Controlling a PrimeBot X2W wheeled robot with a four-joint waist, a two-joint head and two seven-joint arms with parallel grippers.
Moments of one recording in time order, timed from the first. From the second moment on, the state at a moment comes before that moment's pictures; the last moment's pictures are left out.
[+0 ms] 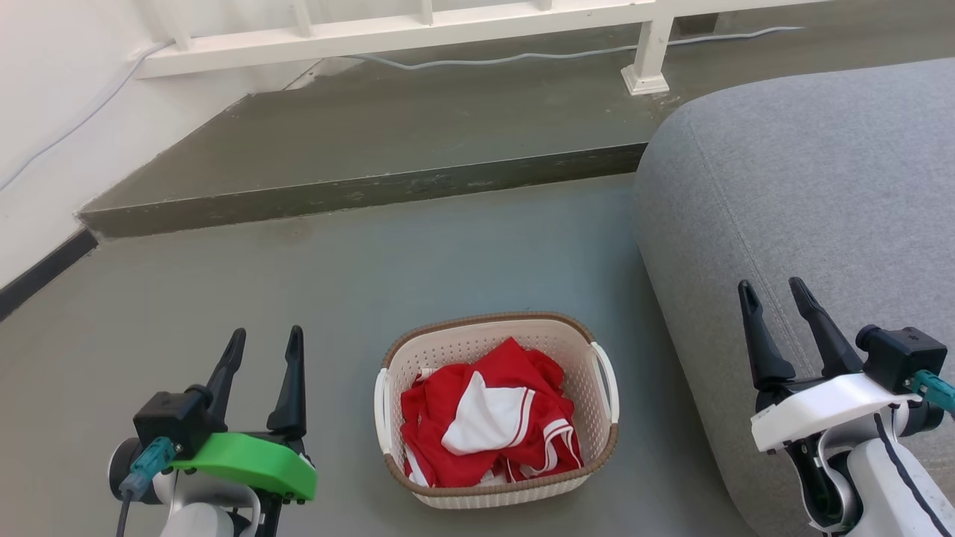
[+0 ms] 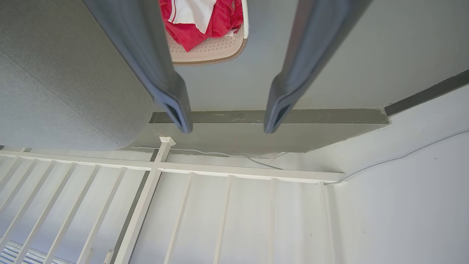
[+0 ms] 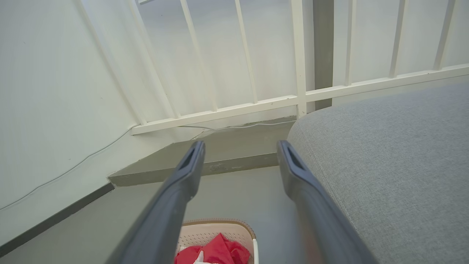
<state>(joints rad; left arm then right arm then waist) -0.08 0.05 -0.17 0.23 -0.36 -0.09 -0.25 -0.05 -0.19 0.17 0.22 0.39 0.07 -0.25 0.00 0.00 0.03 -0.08</state>
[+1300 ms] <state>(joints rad) -0.04 0.04 -0.11 0.29 -0.68 -0.10 -0.16 -0.01 -0.12 0.10 0.27 0.69 0.08 -0.16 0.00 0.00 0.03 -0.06</state>
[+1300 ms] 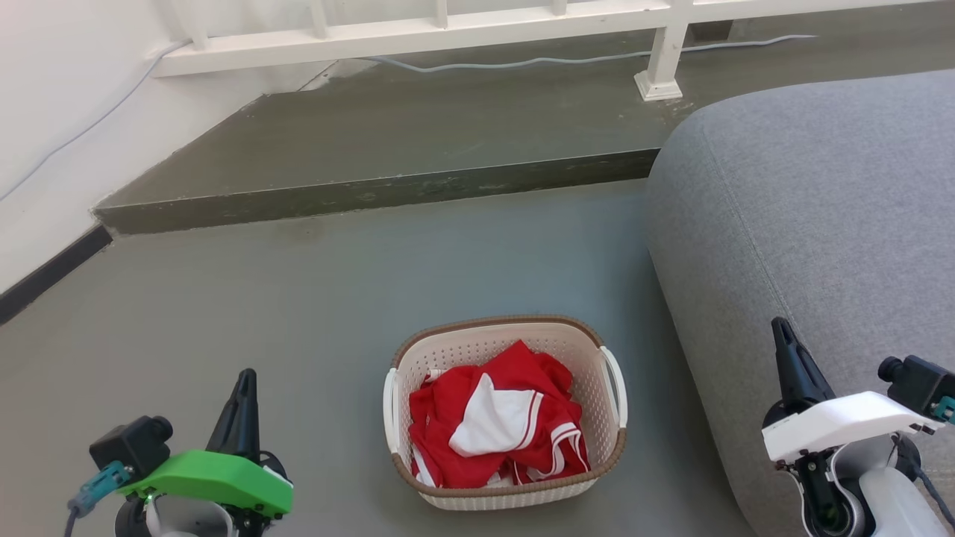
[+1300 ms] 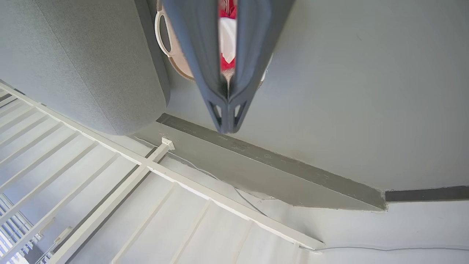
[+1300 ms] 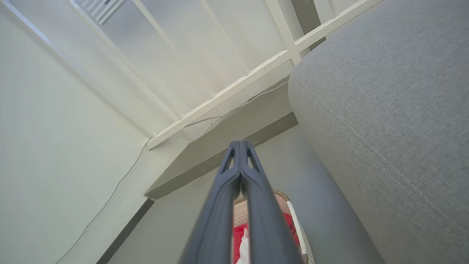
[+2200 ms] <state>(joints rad) -0.04 0.04 -0.04 0.29 -1.00 -0.11 -0.06 -0.02 -0.09 0.02 0.27 1.01 0.10 -0.07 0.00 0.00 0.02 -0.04</state>
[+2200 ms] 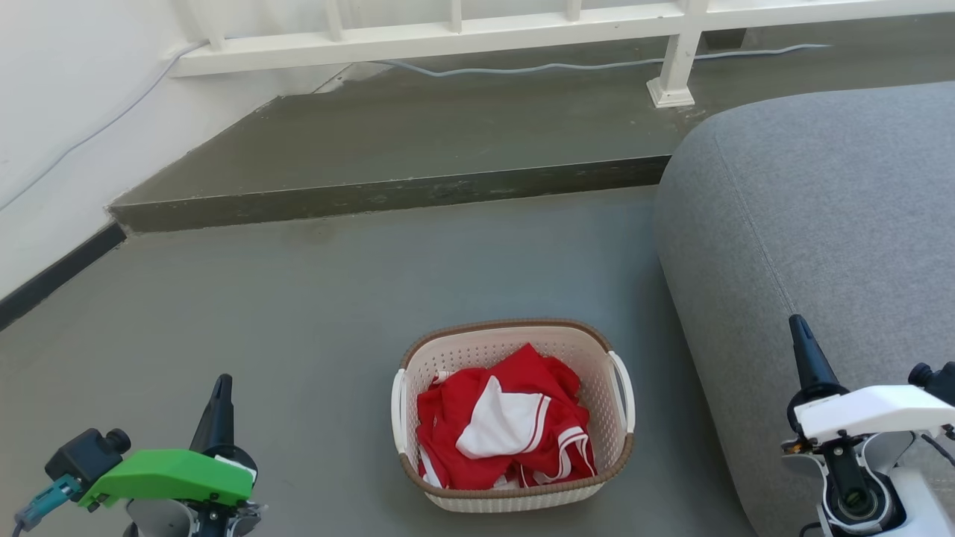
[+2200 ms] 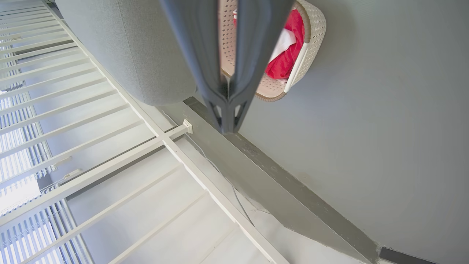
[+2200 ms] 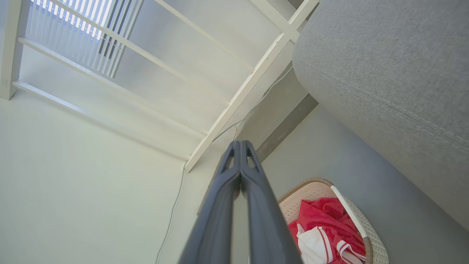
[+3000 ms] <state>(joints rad) -0.04 0.04 0.01 0.28 -1.27 -0.11 0.02 -0.04 -0.07 -0.05 0.28 1.28 0.11 0.01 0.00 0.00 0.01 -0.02</state>
